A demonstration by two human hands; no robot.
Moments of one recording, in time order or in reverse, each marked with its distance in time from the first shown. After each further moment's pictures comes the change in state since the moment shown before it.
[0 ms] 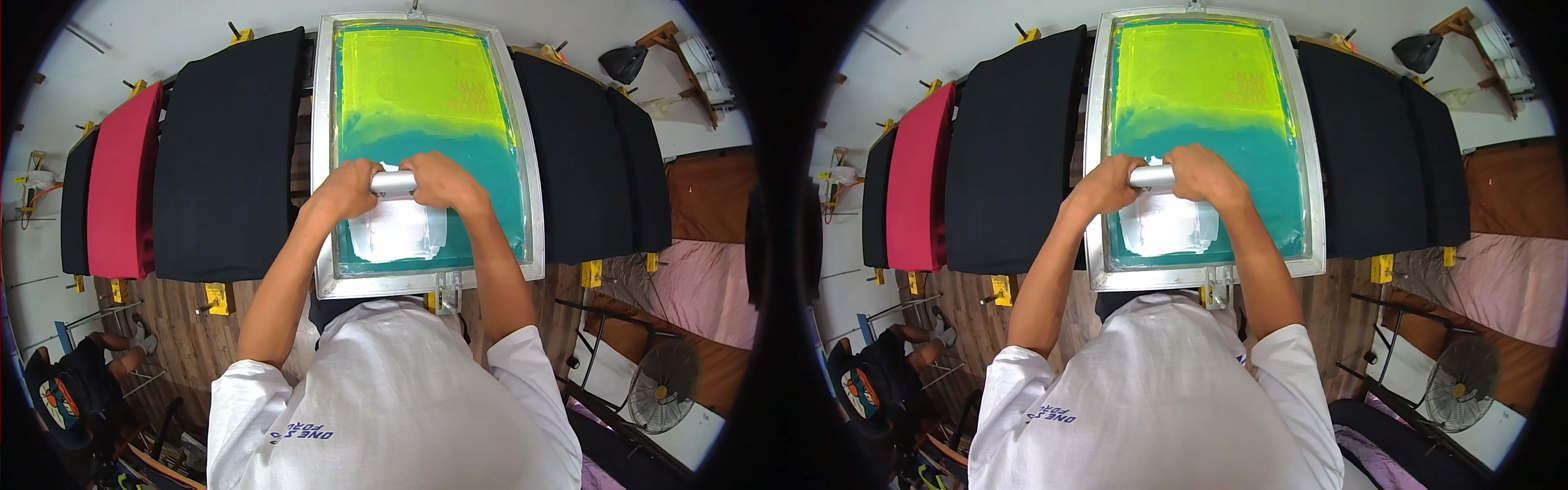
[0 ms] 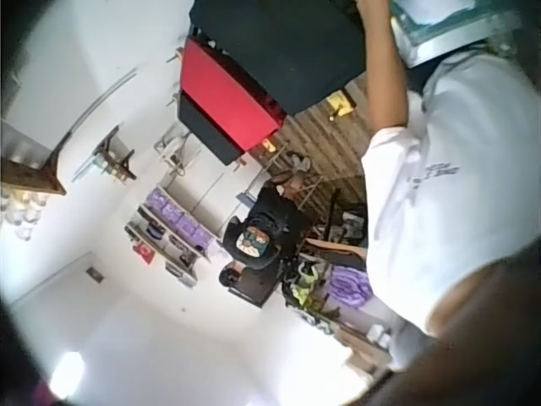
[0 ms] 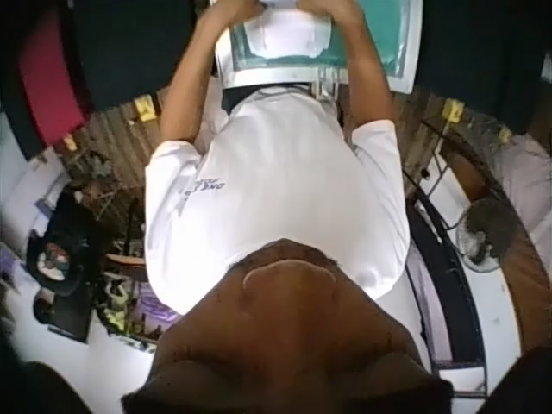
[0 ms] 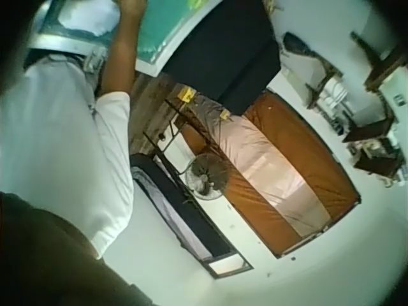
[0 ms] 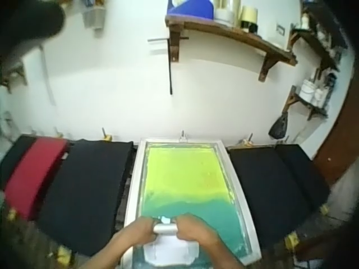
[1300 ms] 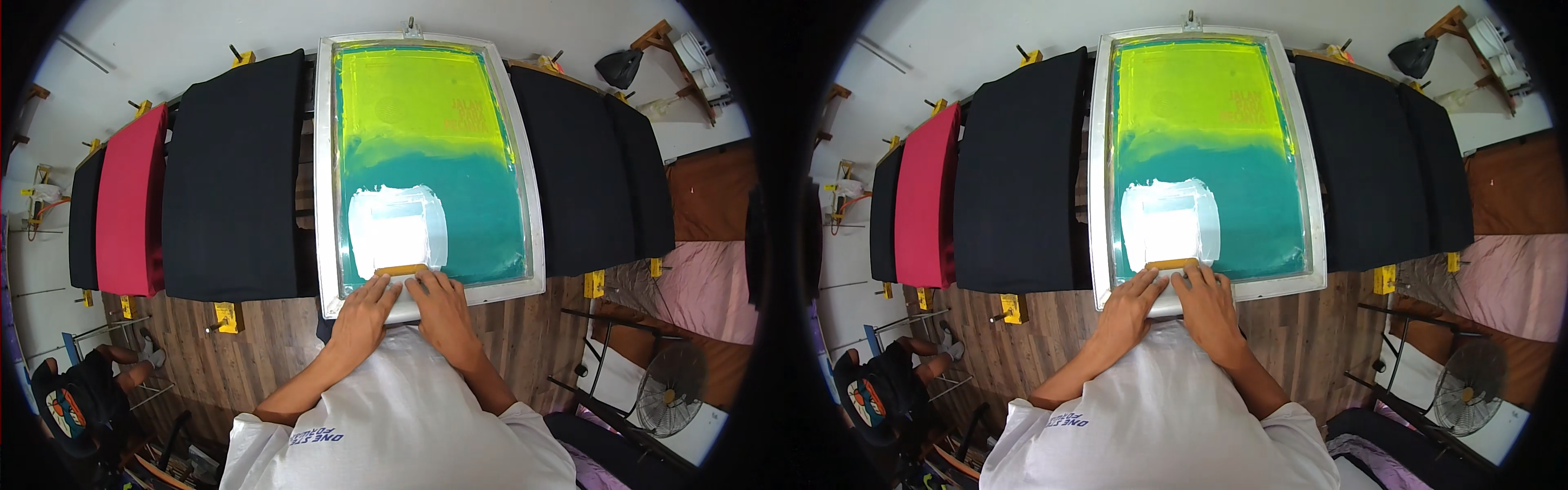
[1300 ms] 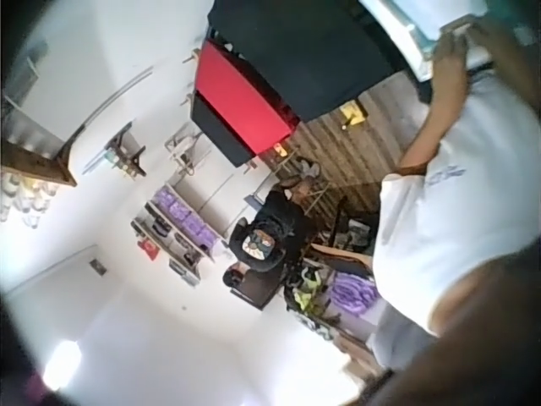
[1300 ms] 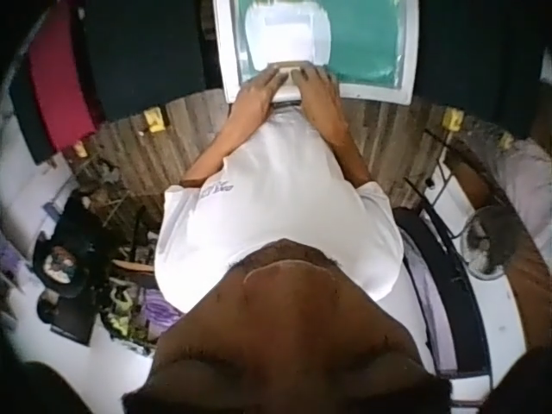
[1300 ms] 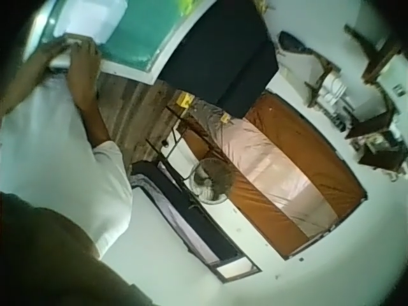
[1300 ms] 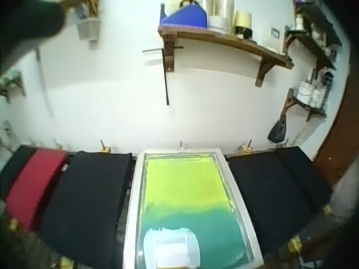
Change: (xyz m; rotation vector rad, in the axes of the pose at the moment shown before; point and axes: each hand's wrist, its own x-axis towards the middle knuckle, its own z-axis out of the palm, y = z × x) left_hand -0.136 0.025 0.095 0.057 0.159 0.152; right_hand -0.148 -0.053 0.092 -0.069 0.276 0.021
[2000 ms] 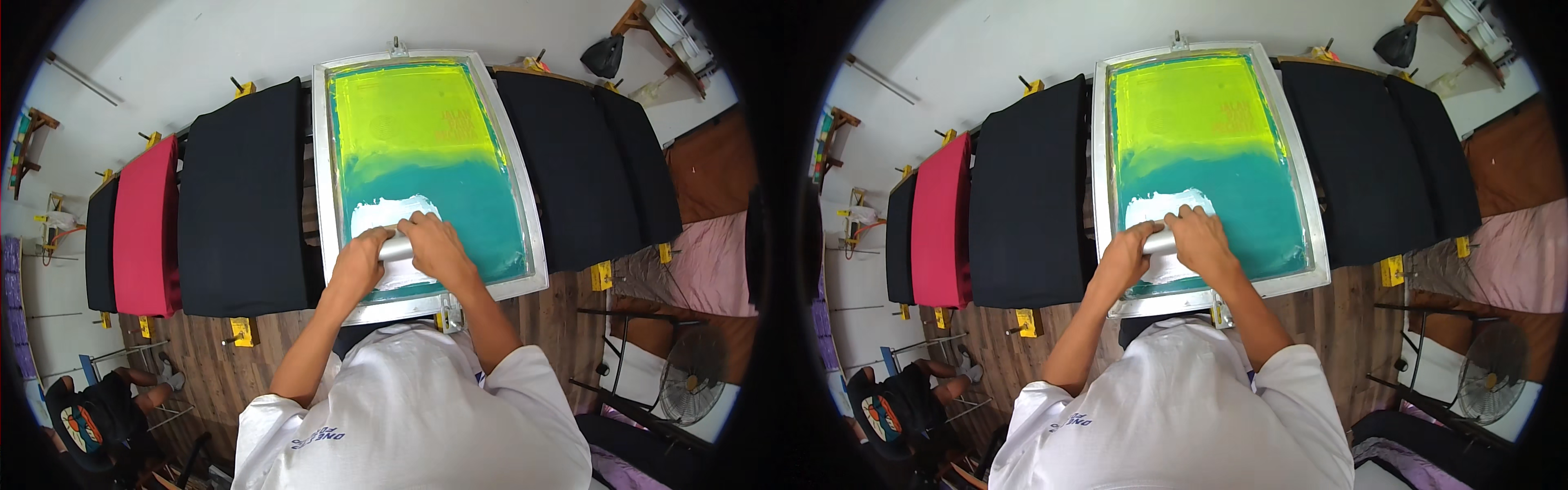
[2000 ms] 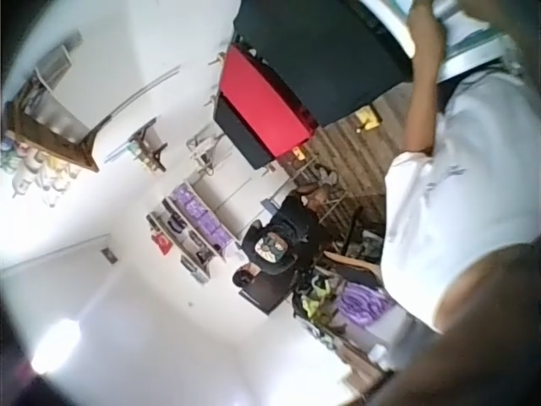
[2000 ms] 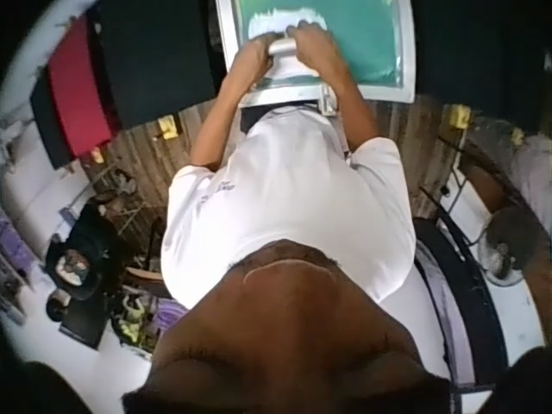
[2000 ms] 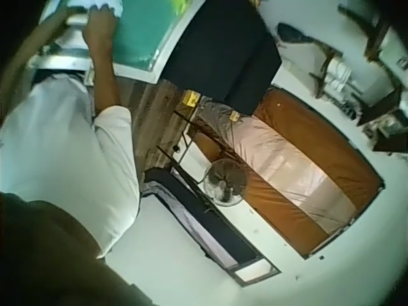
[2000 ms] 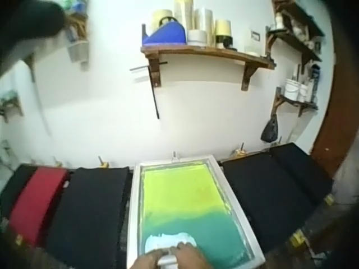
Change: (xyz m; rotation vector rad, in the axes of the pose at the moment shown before) left_hand 0.085 -0.030 -0.031 -0.106 0.135 0.027; right_hand 0.095 0.033 -0.016 0.009 0.104 -0.068
